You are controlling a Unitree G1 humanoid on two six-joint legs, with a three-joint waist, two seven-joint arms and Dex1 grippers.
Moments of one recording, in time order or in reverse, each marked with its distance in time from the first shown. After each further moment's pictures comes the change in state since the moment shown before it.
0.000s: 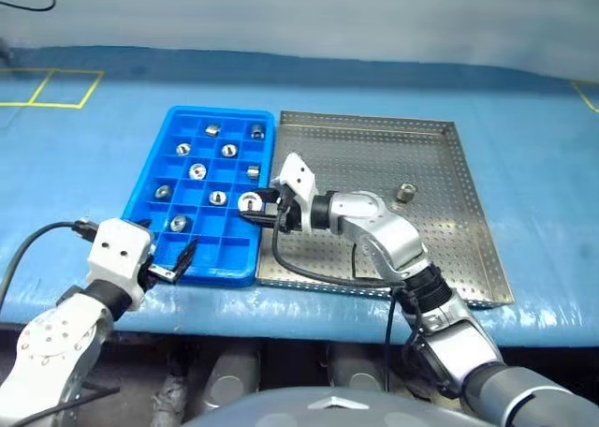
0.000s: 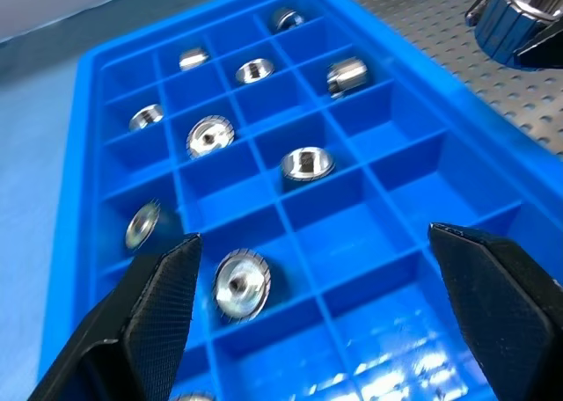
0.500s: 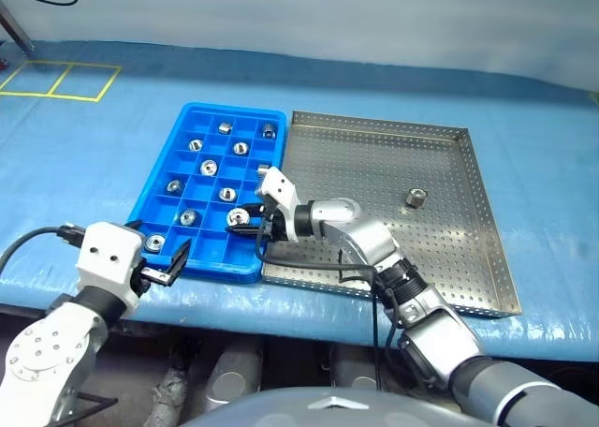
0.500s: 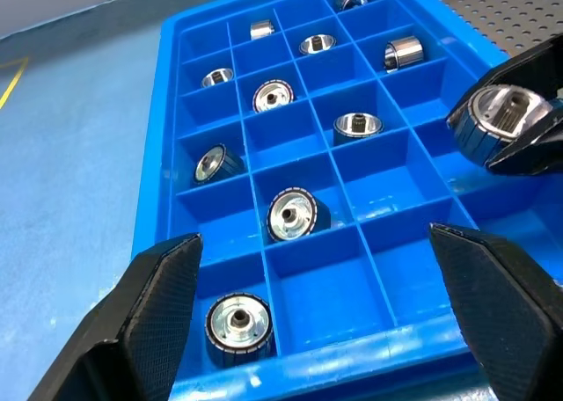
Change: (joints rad) left arm -0.040 0.000 0.020 -0.051 -0.024 0.042 0.020; right arm -0.047 0.092 0.010 0.249 -0.046 -0.066 0.006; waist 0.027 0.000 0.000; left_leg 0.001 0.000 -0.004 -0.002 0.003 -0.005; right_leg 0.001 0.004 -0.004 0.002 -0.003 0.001
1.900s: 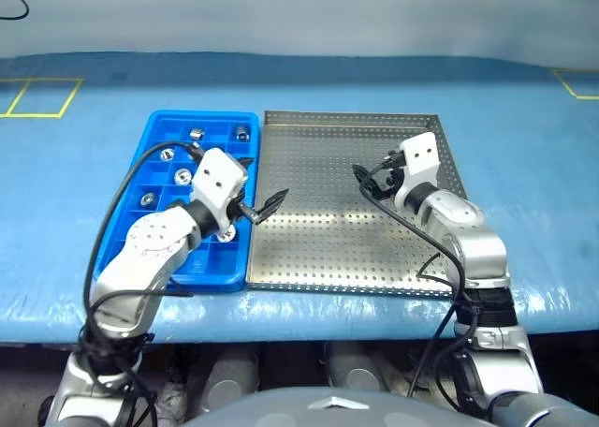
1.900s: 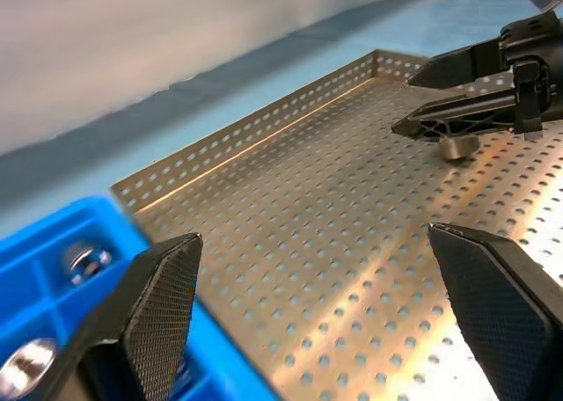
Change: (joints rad) left arm -0.664 -0.045 -0.503 0.479 0.034 -0.171 -0.121; right arm 0.250 -0.257 -0.488 -0.319 -0.055 0.086 -0.439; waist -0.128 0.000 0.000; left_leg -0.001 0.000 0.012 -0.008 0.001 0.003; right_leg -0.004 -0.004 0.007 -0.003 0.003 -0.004
